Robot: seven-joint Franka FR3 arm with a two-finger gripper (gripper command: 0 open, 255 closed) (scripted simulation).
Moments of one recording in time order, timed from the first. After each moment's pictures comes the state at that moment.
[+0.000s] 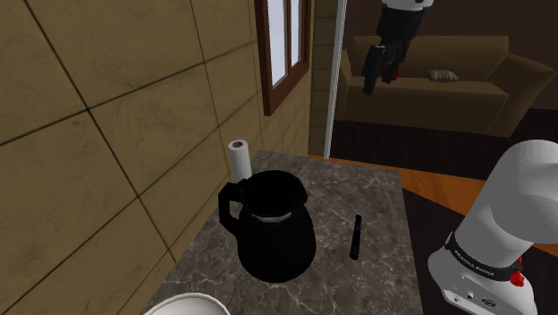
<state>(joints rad) 0.02 -0.83 0.03 -2.36 -0.03 1.66 0.07</state>
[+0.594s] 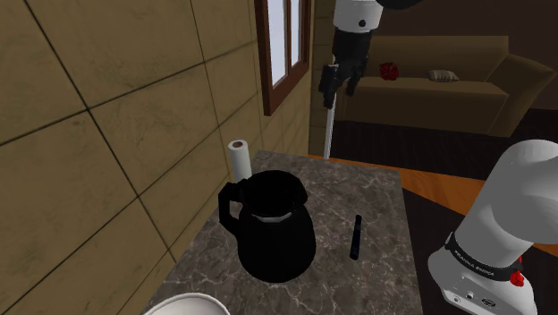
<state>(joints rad) 0.04 -0.61 0.13 -2.30 0.01 1.80 0.18</state>
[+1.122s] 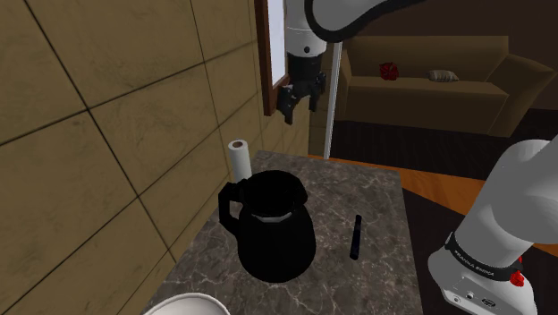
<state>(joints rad) 0.04 -0.33 0.23 -2.16 -0.01 1.92 0.31</state>
